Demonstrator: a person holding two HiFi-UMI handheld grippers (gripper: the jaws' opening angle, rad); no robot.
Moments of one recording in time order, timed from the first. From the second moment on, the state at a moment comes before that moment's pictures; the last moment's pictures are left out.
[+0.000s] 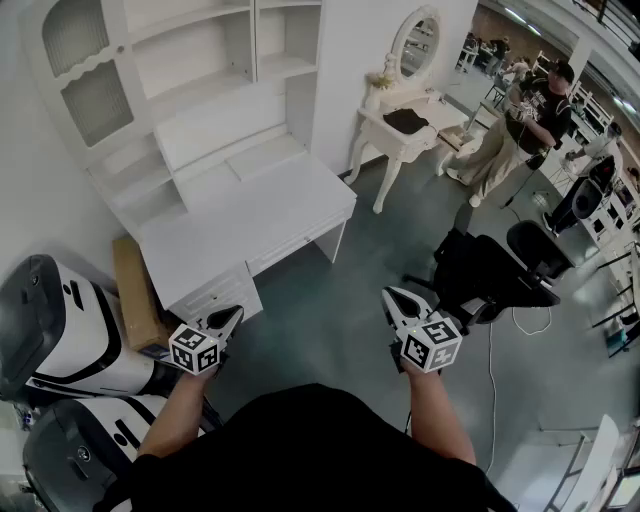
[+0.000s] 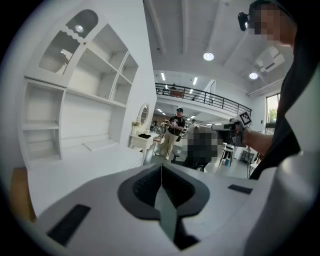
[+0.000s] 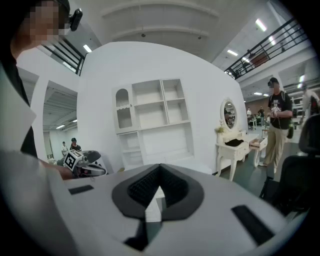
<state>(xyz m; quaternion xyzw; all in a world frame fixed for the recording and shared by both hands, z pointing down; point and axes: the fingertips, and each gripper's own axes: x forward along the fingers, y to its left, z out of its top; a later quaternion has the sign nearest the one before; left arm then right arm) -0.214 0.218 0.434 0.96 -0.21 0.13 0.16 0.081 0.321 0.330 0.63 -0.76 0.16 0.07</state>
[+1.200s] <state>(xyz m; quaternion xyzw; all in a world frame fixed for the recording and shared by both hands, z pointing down) -0.222 0.191 0.433 0.95 -0.23 0.11 0.16 0.071 0.289 0.350 0.61 -0.77 0.19 0.08</state>
